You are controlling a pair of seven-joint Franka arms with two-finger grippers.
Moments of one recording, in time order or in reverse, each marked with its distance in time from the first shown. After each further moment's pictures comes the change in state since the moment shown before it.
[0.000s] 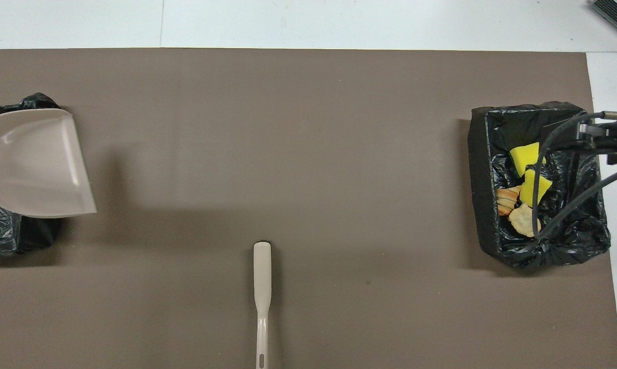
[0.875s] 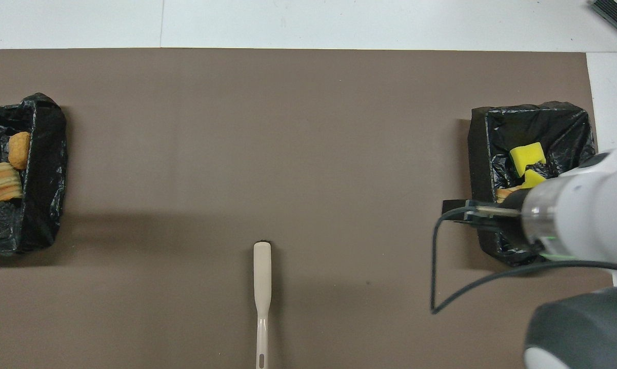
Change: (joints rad) left arm 0.158 0.000 0.016 -0.009 0.643 0.293 0.217; right arm 0.125 -0.268 0.002 -0.455 0.106 0.208 0.168
